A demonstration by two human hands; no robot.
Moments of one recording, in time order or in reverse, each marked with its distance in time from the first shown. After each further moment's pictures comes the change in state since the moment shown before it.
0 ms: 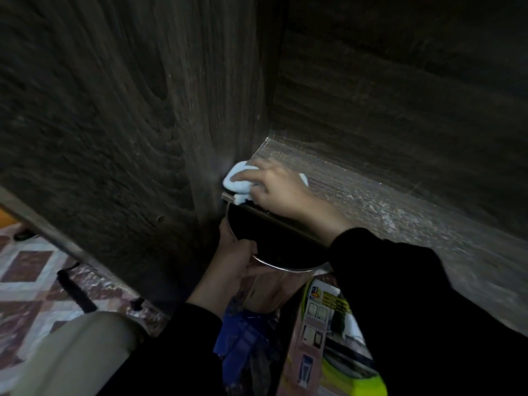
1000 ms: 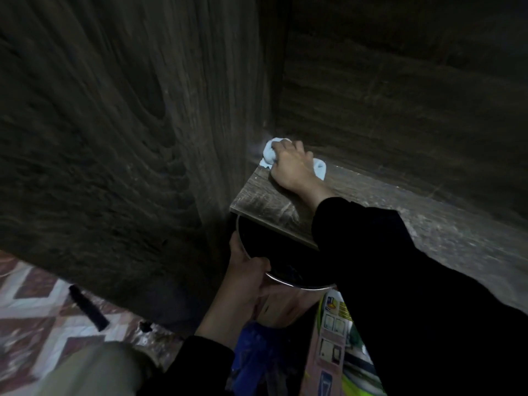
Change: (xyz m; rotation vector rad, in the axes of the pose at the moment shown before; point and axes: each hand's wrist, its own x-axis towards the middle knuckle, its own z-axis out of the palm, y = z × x) left_hand 0.000 0.000 0.003 -0.030 0.019 -0.010; right_hand 0.072 0.058 0.019 -0.141 0.109 0.411
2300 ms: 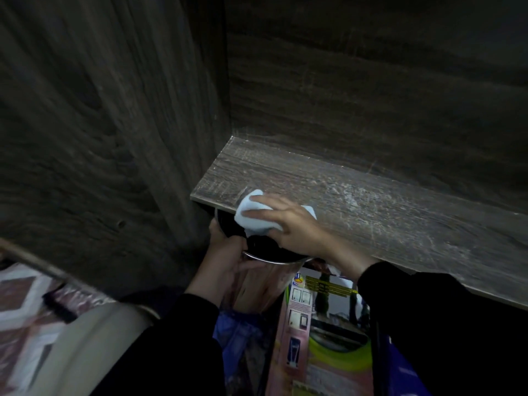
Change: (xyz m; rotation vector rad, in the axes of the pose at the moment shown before) left_hand -0.015 -0.012 0.033 0.096 0.010 0.001; right_hand -0.165 0.061 -0.006 0.387 -0.038 -0.477
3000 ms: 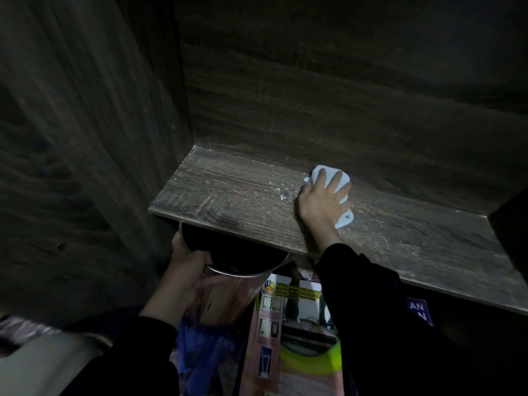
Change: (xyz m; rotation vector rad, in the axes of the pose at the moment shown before) left_hand 0.015 -0.009 -0.001 0.057 -0.003 0.002; right_hand -0.017 0.073 -0.046 -0.337 0.417 1.208
